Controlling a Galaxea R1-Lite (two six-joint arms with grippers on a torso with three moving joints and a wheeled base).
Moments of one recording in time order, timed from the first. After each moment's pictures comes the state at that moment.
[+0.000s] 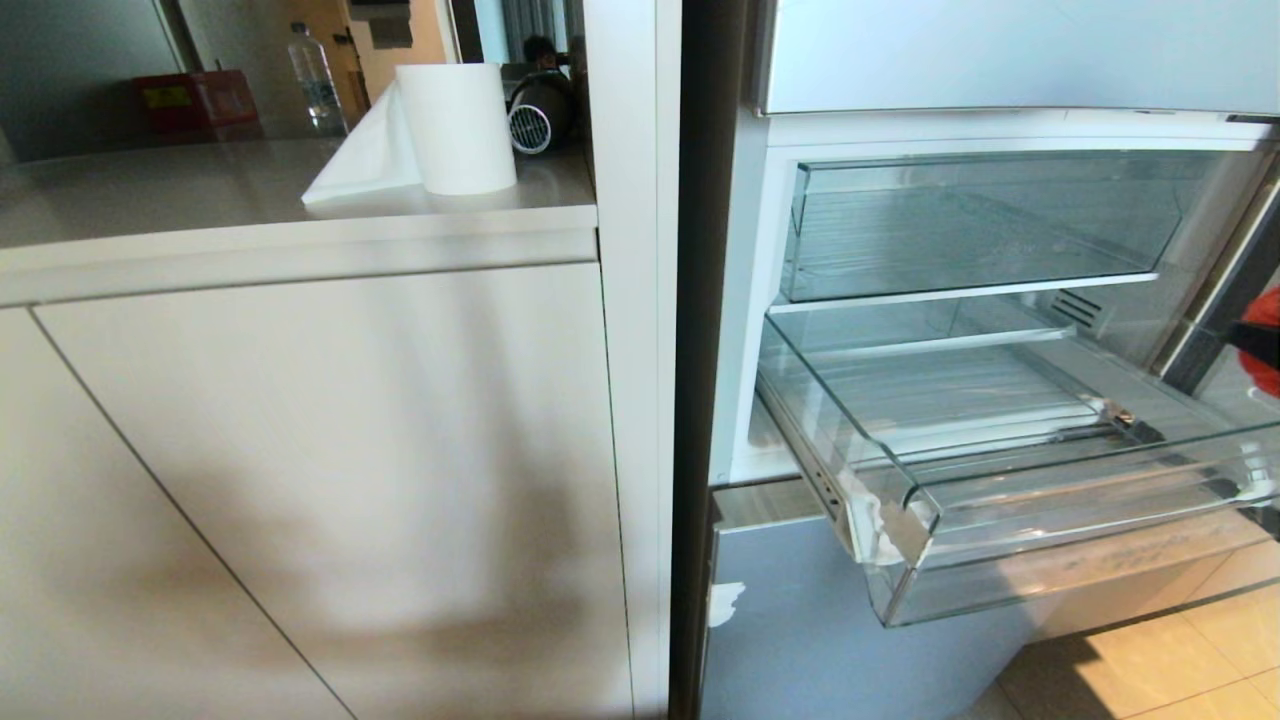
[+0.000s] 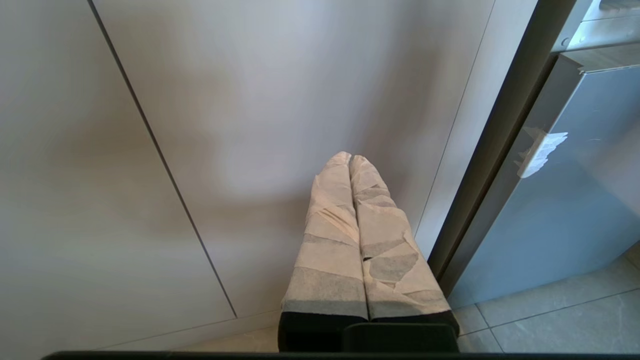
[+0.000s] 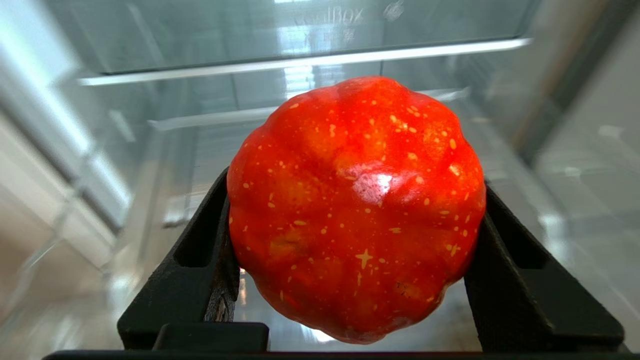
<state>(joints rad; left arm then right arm) -0.01 0.00 -0.01 0.04 0.00 0.00 0.00 1.05 -0.79 -0.20 0.01 0.02</state>
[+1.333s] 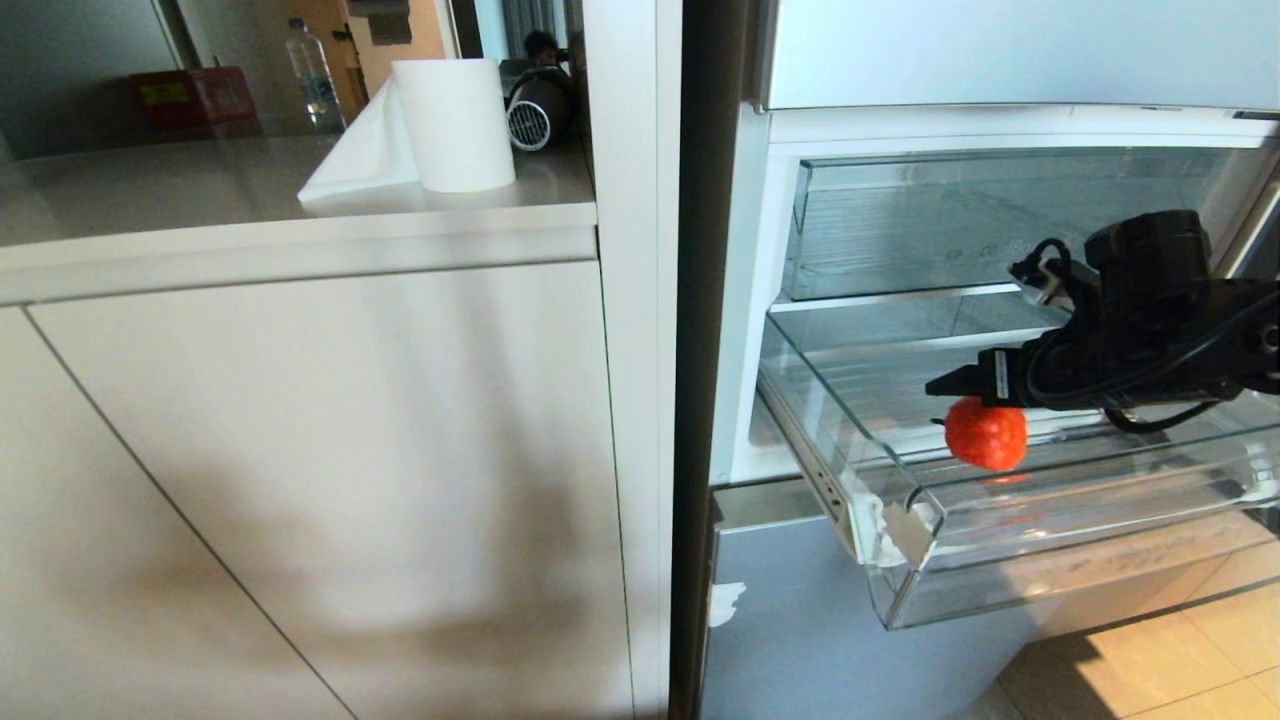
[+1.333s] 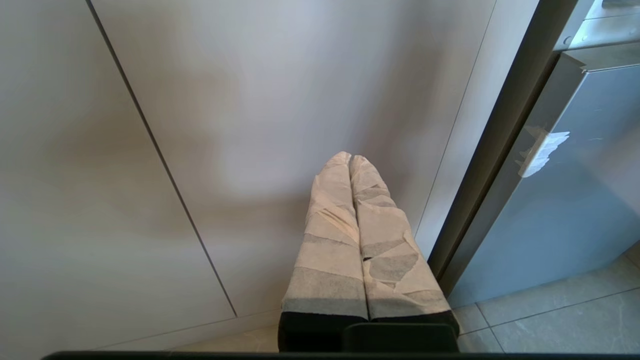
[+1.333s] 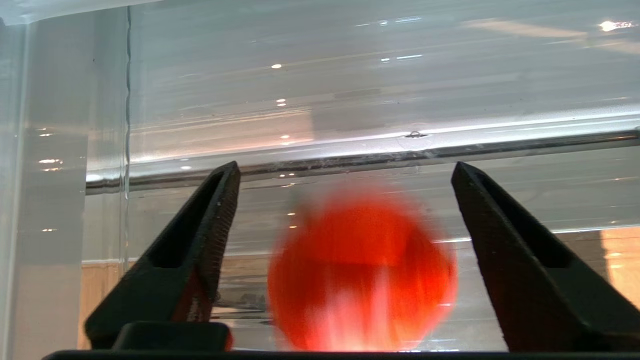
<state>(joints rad) -0.01 0.00 -0.01 0.04 0.00 0.00 0.04 1.82 -1.32 0.10 0.12 0.06</state>
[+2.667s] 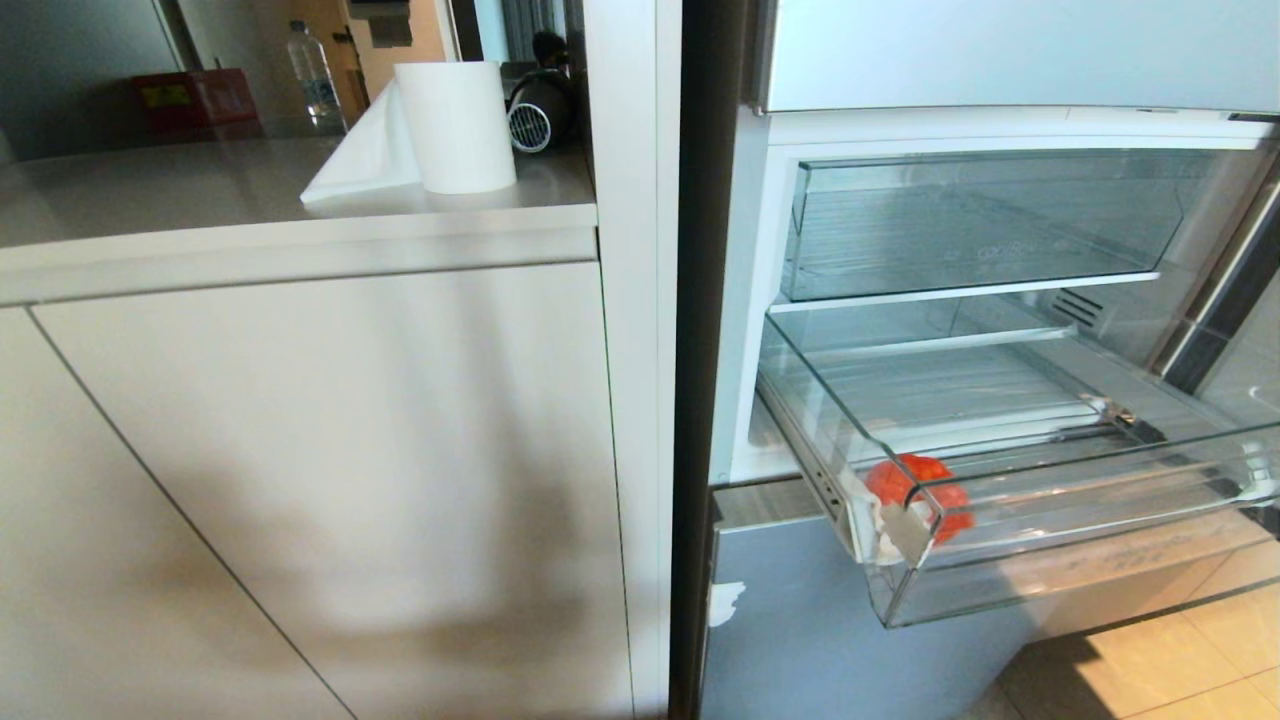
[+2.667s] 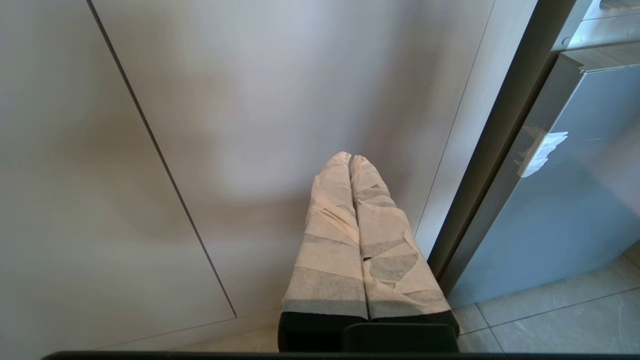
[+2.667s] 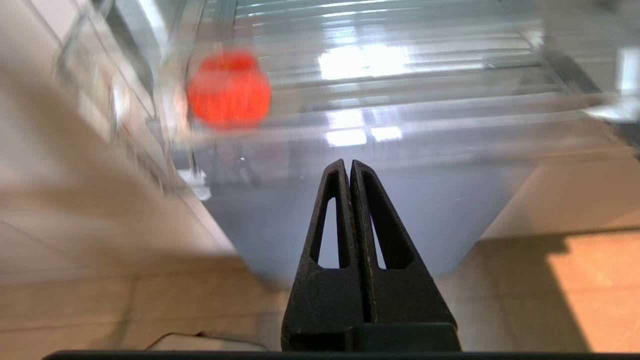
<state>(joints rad) -0.01 0.00 -0.01 0.04 0.00 0.00 0.02 0.58 -0.40 -0.01 0.09 0.04</state>
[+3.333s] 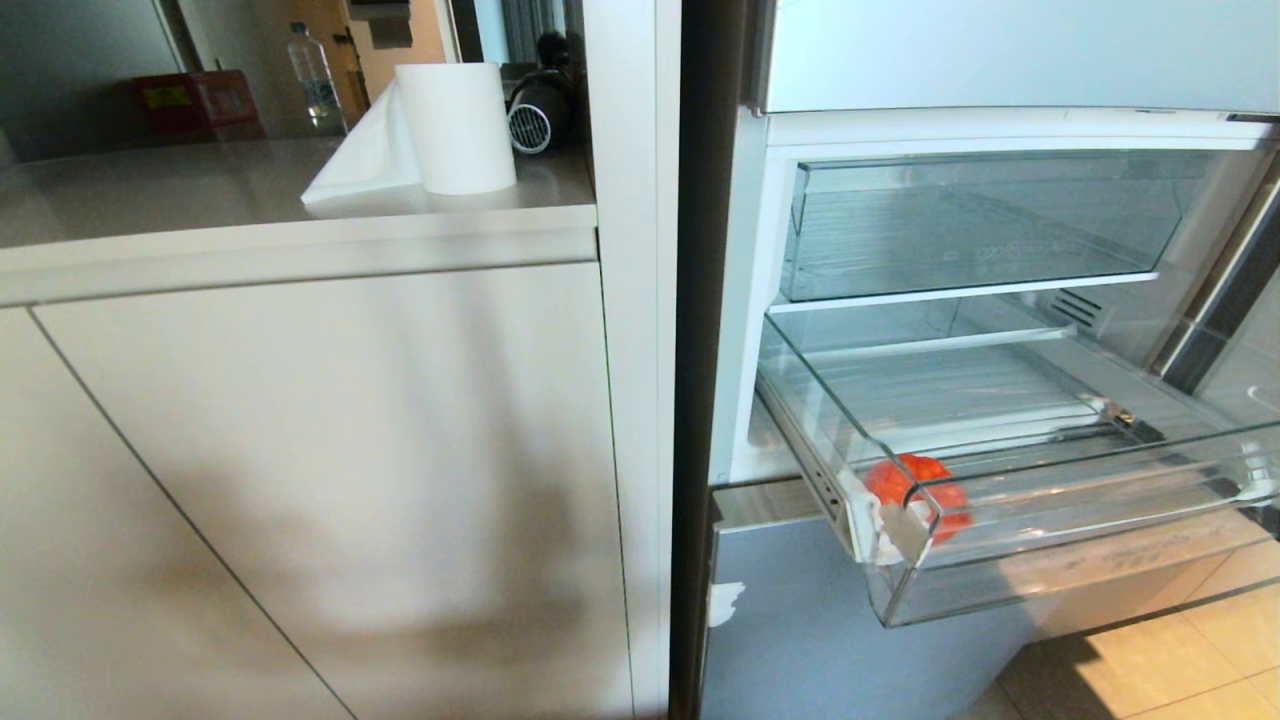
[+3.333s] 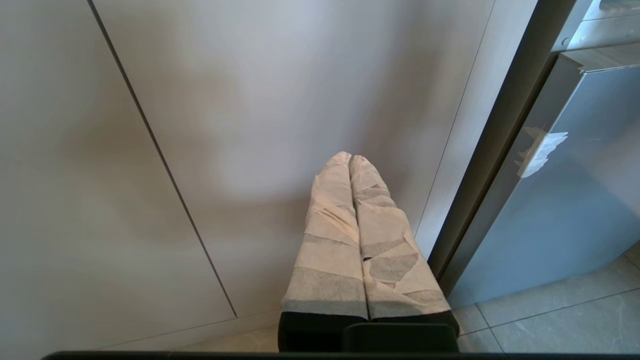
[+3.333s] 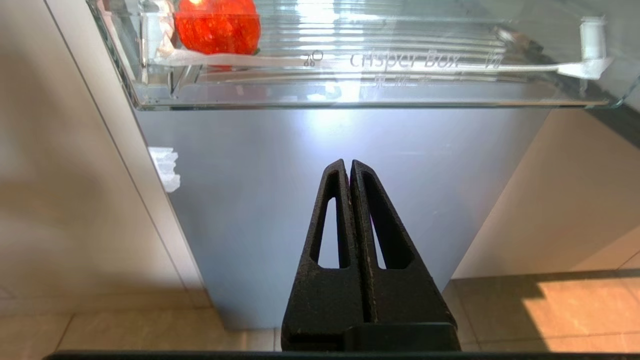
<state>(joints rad) -0.01 0.00 -0.01 0.04 0.00 0.00 0.01 0.02 0.00 -0.06 0.07 -0.03</state>
